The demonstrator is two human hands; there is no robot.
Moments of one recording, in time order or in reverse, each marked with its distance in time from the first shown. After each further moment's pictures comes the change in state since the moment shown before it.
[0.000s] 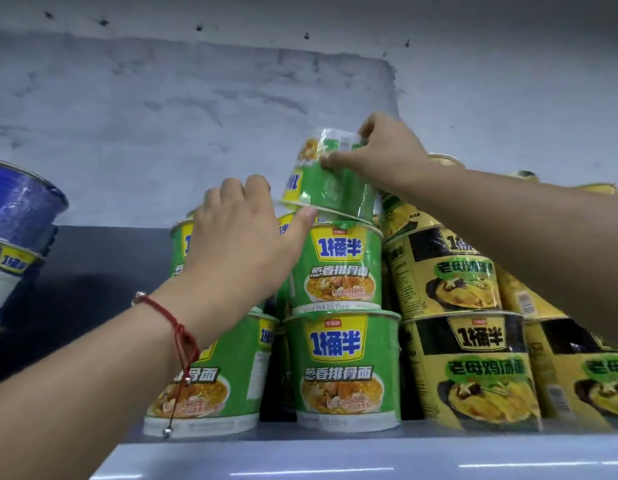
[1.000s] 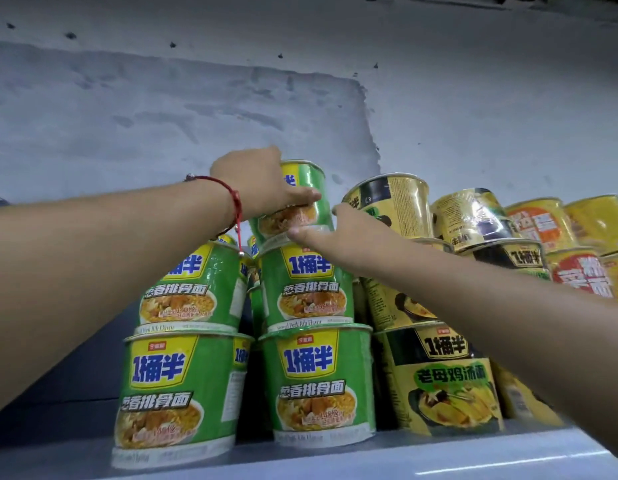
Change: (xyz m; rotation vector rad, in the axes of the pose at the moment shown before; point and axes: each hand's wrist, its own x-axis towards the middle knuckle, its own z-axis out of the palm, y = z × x) left_hand 0.115 0.028 0.008 0.125 -0.096 0.163; right_hand -0.072 0.000 0.006 -0.207 -0.336 0.171
